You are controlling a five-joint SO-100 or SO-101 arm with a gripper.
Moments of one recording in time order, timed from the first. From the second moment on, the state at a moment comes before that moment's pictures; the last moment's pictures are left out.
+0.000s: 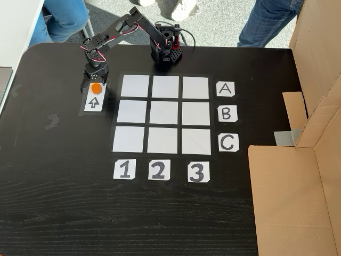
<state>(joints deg) 53.3 56.9 70.0 78.4 79.5</state>
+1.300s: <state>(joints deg) 62.4 73.9 71.9 72.9 70.9</state>
